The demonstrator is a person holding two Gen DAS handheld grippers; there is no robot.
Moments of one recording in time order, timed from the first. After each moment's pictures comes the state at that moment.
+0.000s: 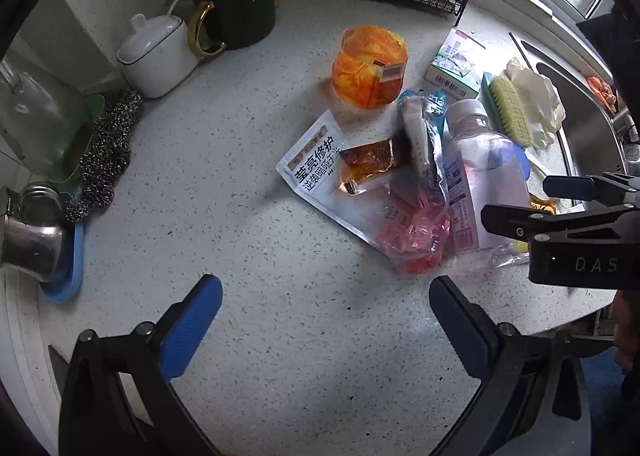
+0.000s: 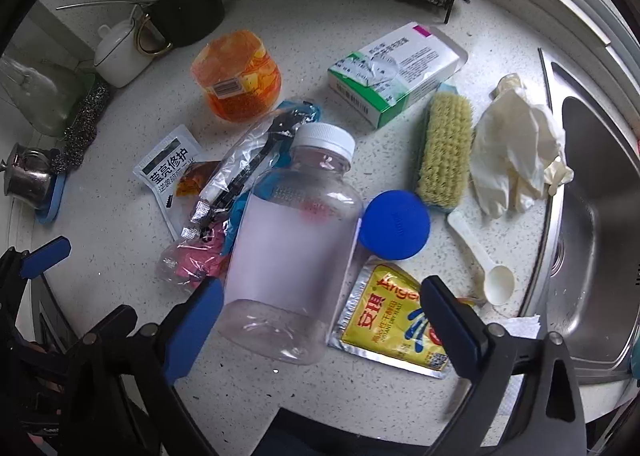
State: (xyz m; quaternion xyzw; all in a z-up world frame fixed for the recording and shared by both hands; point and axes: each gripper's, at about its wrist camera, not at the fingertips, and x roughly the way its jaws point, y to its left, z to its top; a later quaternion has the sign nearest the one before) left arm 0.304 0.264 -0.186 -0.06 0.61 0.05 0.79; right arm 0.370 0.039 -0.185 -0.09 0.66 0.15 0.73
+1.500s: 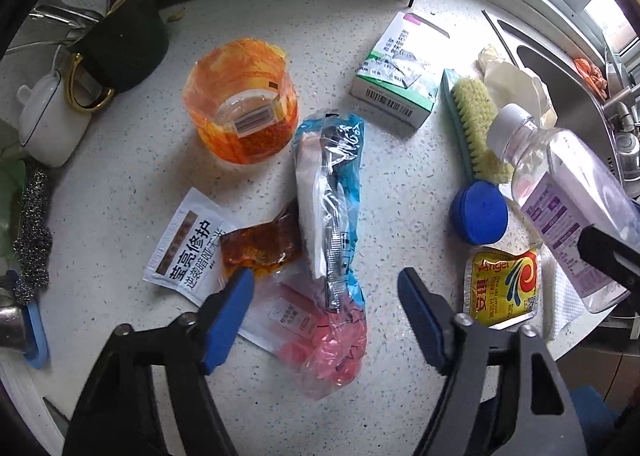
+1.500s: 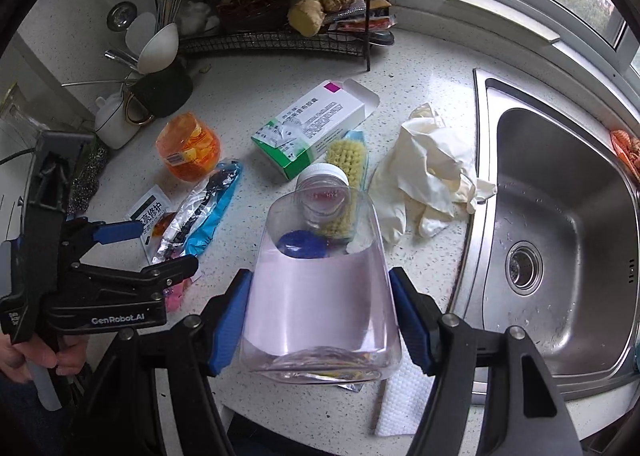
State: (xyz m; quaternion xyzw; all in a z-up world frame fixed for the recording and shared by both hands) left arm 0.407 0.201 -0.219 -0.05 0.64 0.00 0.77; right arm 0.378 -0.046 -0.151 -0.04 0.58 0.14 0.80
